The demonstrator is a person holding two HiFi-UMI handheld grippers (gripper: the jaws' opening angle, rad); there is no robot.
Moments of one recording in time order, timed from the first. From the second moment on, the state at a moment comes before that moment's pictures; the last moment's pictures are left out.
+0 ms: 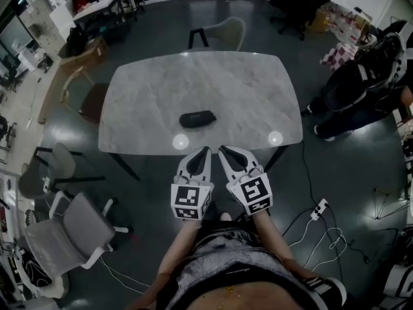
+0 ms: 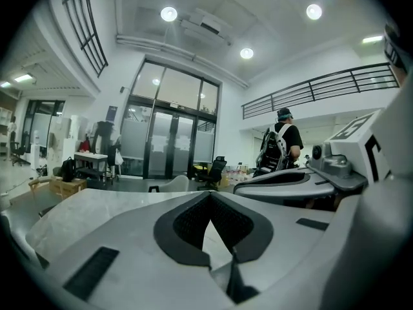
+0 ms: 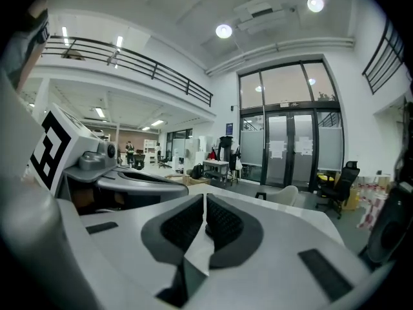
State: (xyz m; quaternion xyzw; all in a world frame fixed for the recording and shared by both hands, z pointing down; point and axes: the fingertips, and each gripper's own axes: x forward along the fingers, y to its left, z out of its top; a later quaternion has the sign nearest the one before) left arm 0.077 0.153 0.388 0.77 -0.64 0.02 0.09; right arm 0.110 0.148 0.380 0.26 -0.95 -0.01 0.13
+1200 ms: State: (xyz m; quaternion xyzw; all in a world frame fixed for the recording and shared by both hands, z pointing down) left arm -0.007 0.059 0.410 0.78 -0.62 0.03 0.11; right arm 0.022 0.046 0.407 0.28 -0.95 0.02 0.16
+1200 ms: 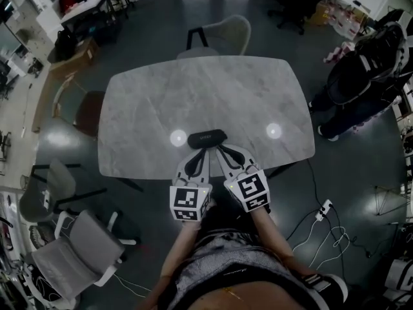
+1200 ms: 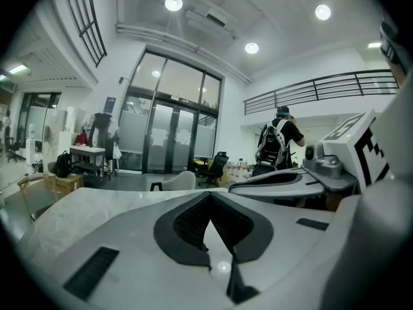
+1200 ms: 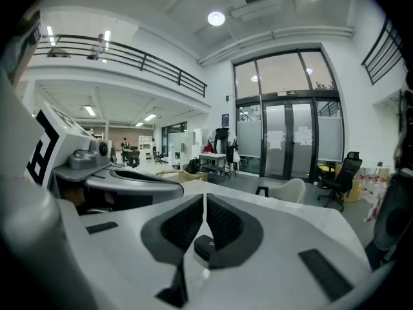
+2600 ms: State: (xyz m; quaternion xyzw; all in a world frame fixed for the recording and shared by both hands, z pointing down) left arm 0.006 -0.068 0.435 0.78 -0.60 0.06 0.14; right arm 0.054 -0.083 0.427 0.25 -0.95 0.04 0.18
